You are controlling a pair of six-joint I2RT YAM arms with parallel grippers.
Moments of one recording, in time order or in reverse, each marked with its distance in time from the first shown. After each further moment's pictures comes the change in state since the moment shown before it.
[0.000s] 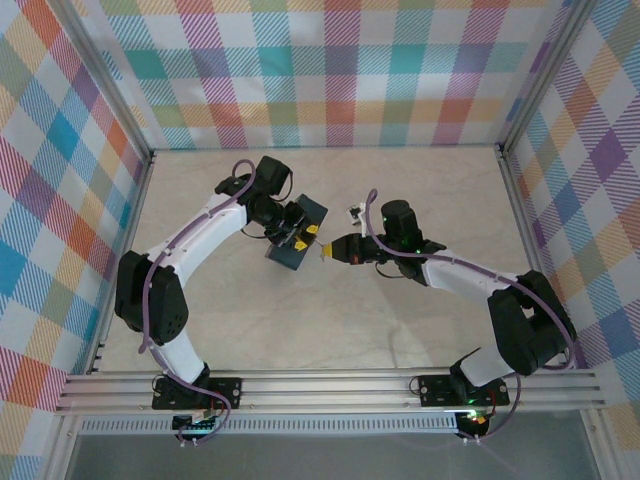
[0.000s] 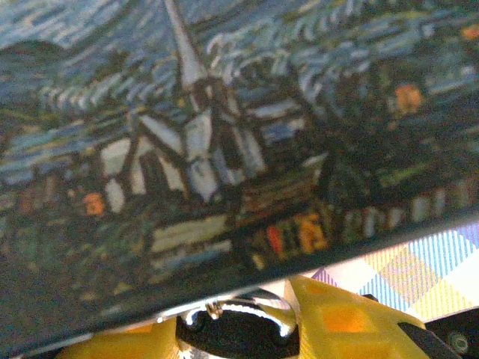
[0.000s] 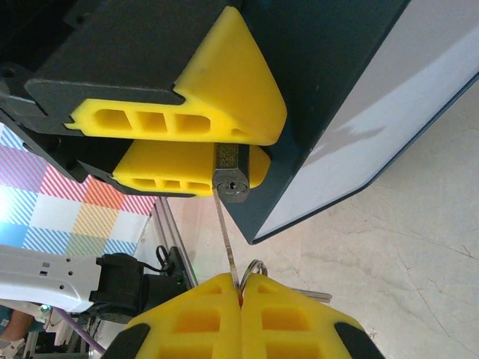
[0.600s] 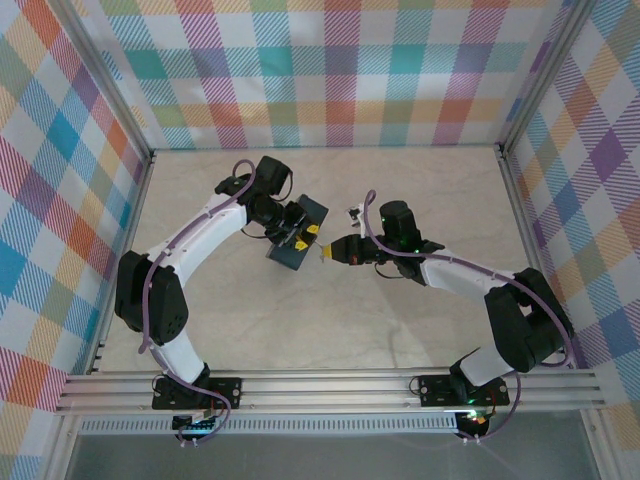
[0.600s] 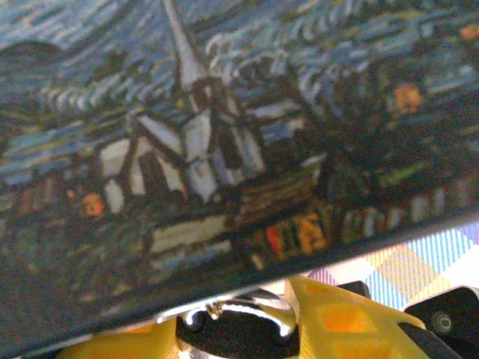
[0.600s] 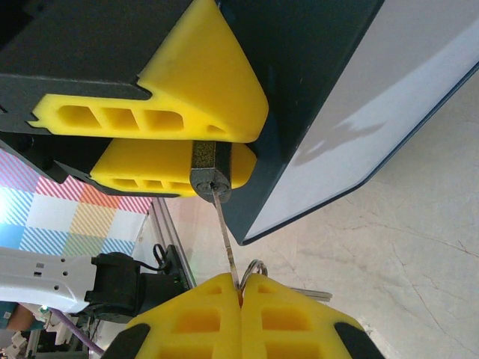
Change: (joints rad) left arm 0.000 0.000 0.000 0.003 0.011 0.000; right arm 0.002 0.018 0.003 0.001 0.000 0.000
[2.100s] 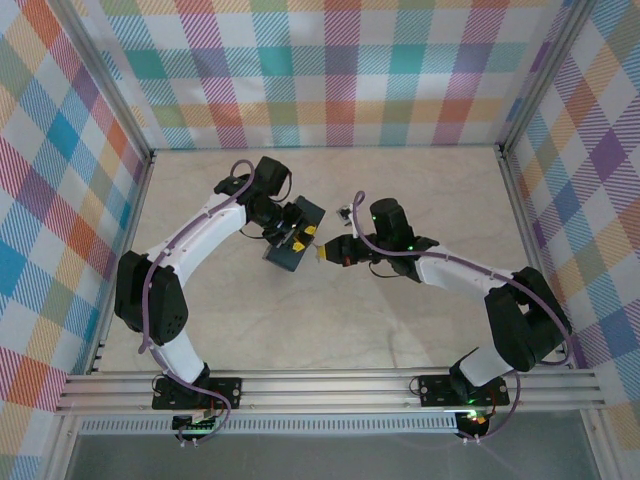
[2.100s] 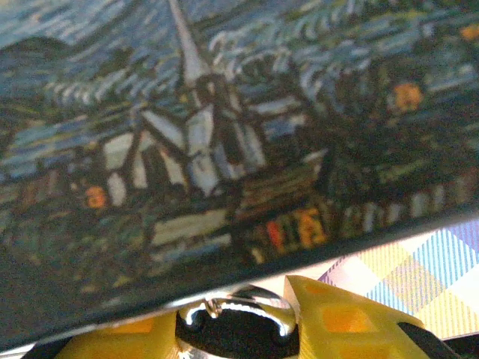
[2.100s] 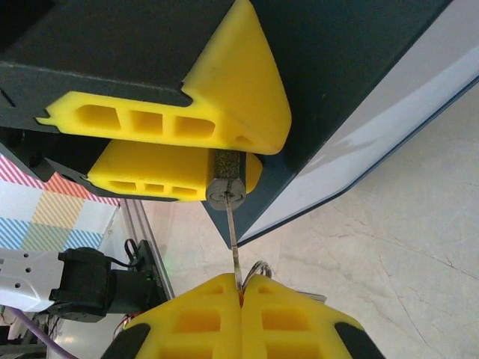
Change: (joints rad) left arm -0.009 0.000 -0.001 -0.024 -0.022 -0.016; right arm 0.055 0.007 0.068 -0.103 0.084 -0.107
